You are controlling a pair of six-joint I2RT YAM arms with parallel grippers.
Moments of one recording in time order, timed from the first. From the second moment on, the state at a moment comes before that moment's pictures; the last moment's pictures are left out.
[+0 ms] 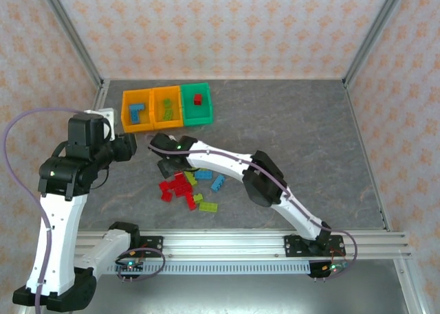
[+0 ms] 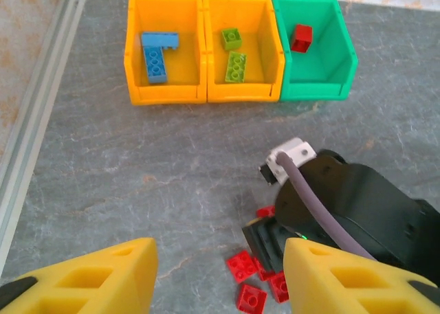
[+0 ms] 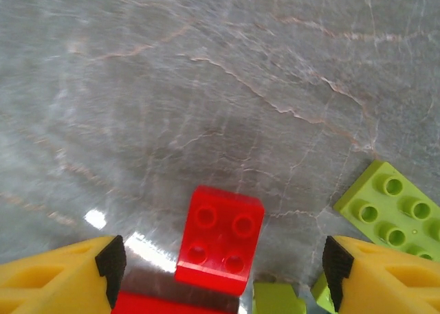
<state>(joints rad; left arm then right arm) -0.09 0.90 1.39 -1.25 -0.08 -0.21 1.09 2.41 2.14 -0.92 0.18 0.50</state>
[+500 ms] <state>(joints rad) -0.12 0.89 1.32 -1.27 -0.04 -0.20 1.08 2.49 2.21 -0.97 0.19 0.57</state>
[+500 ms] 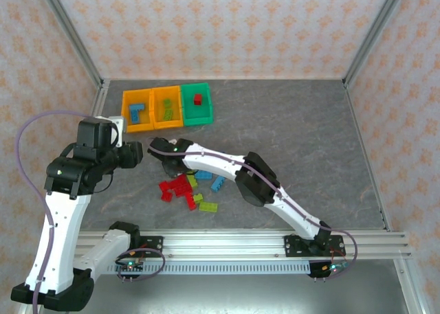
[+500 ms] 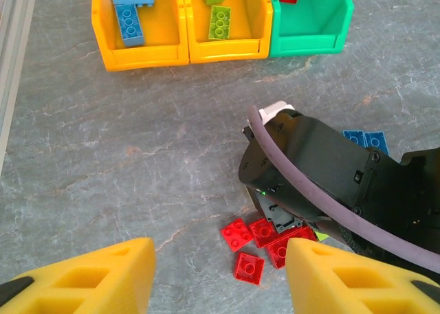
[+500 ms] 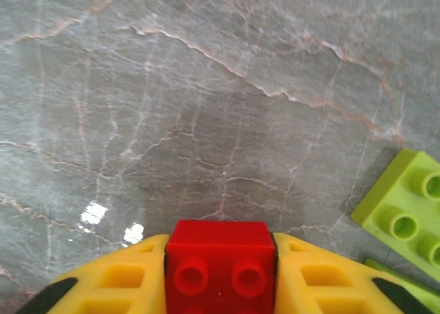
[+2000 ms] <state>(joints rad) -0.33 1.09 0.97 -1.04 0.16 -0.68 0.70 1.94 1.92 -0.70 0.18 0.43</state>
